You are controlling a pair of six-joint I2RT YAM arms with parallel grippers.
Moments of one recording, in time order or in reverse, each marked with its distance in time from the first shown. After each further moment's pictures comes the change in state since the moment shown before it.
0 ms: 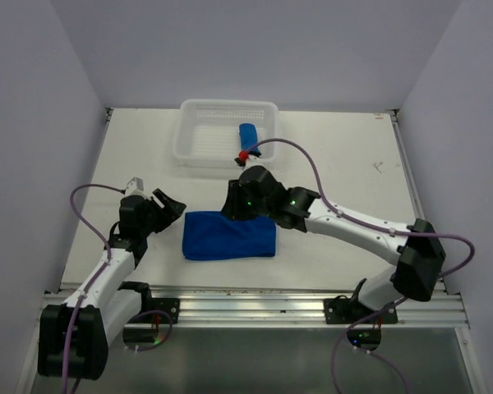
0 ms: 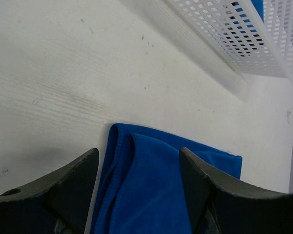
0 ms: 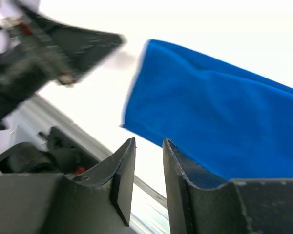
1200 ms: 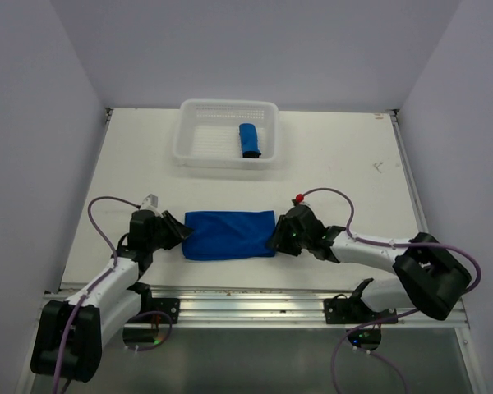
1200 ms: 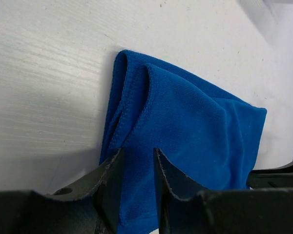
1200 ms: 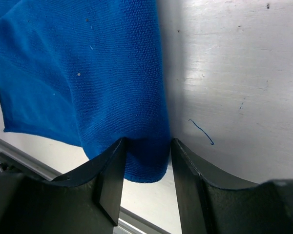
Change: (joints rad) left arm -0.091 -0.015 -0.143 0.020 0.097 -0.027; right arm -0.219 -0.230 -0.783 0.340 -0.087 0.273
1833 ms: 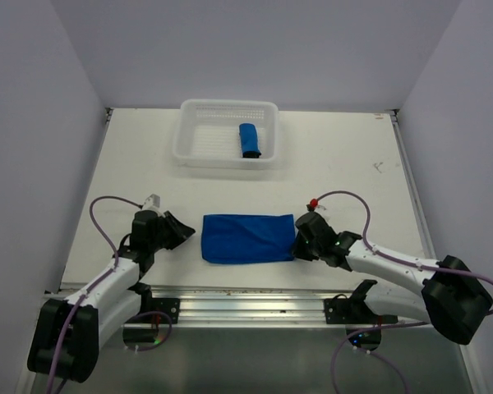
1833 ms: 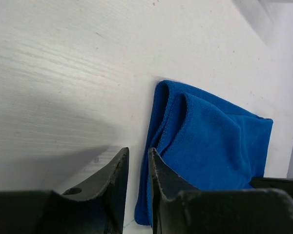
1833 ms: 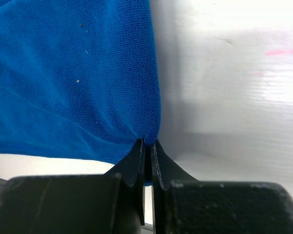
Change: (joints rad) left arm -0.022 0.002 -0.010 0.027 -0.023 -0.020; right arm 0.002 -0.182 -0.032 -0.240 0.160 -0.061
